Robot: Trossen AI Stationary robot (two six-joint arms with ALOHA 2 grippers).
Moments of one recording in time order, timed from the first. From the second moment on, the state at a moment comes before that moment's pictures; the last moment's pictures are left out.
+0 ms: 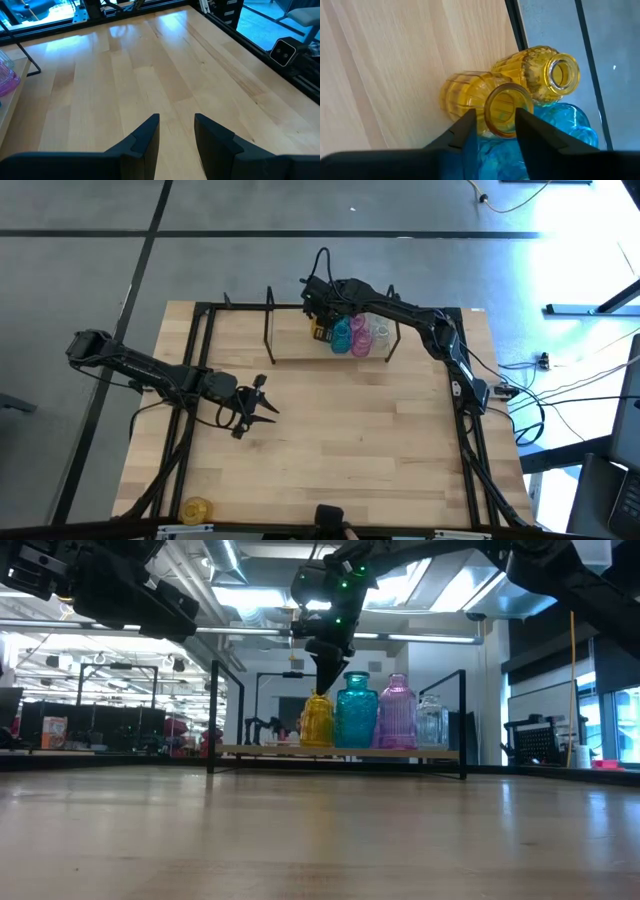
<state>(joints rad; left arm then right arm) -0.20 0.95 0.40 0.11 0.04 0.11 -0.39 2.26 2.26 -1.12 0.22 -0.24</state>
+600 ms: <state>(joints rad) -0.20 0.95 0.40 0.11 0.04 0.11 -0.36 2.26 2.26 -1.12 0.24 -0.26</state>
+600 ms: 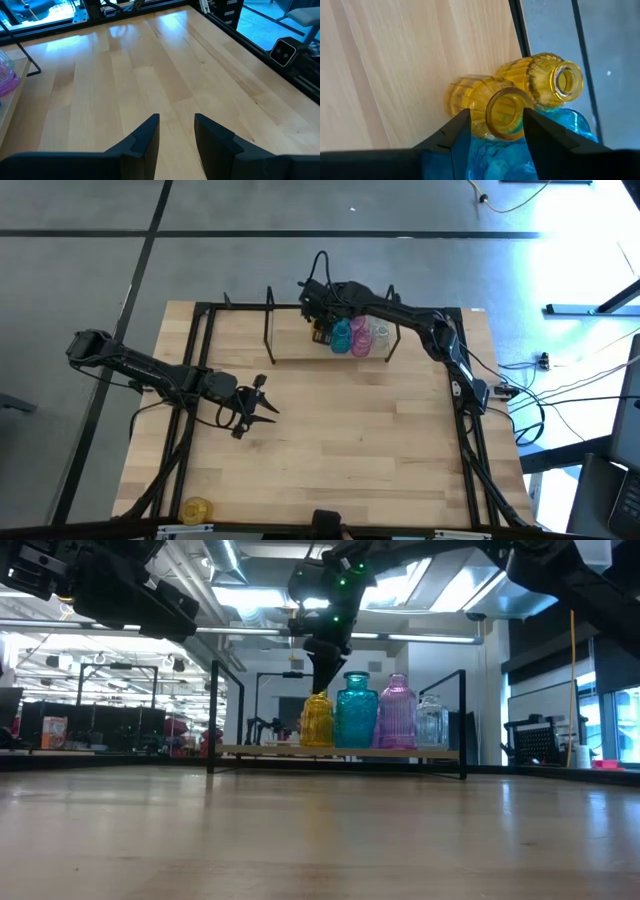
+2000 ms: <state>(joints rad) -0.20 0.96 0.40 0.24 -0.20 0.06 0.23 1.70 1.72 -1.36 0.48 0.25</state>
